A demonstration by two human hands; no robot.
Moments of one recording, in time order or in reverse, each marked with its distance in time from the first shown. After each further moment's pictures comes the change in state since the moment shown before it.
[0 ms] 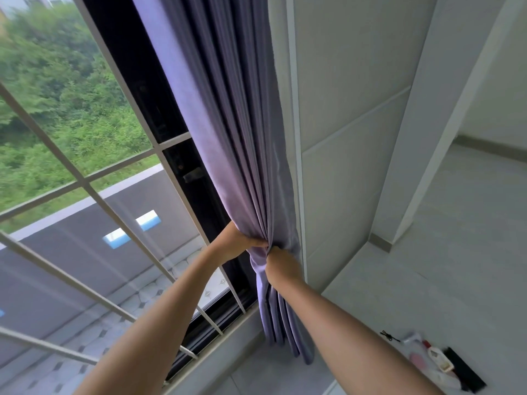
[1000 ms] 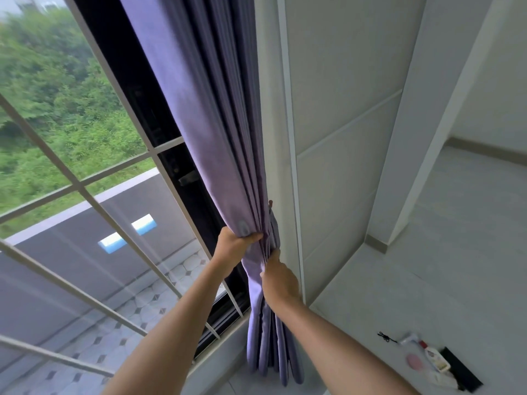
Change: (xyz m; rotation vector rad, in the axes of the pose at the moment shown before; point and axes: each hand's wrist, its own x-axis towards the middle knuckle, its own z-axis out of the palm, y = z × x) left_hand 0.003 -0.019 0.019 -0.411 0.221 -0.046; right_hand -0.012 0.008 0.028 0.149 0.118 0.097
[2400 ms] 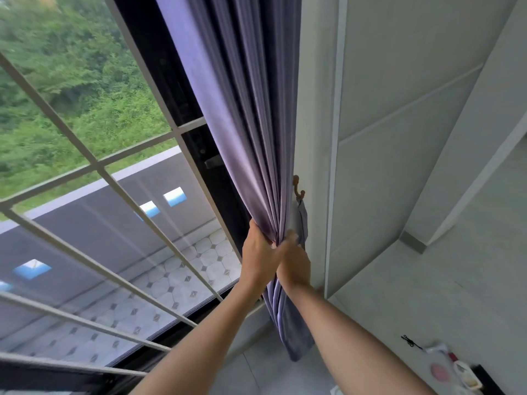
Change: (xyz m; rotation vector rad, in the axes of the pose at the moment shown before) left_hand -0.020 -0.021 0.021 0.373 0.292 0.214; right_hand 0.047 -0.008 0.040 0.111 0.194 -0.165
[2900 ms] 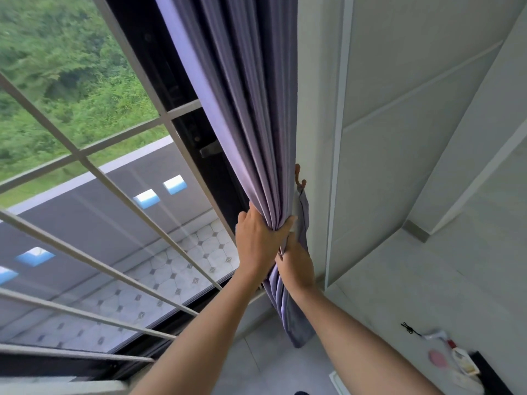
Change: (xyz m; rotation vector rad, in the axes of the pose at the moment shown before) left_hand 0.021 -0.002 0.009 0.339 0.161 0.129; right_hand -0.004 0.014 0.003 0.071 0.087 -0.103
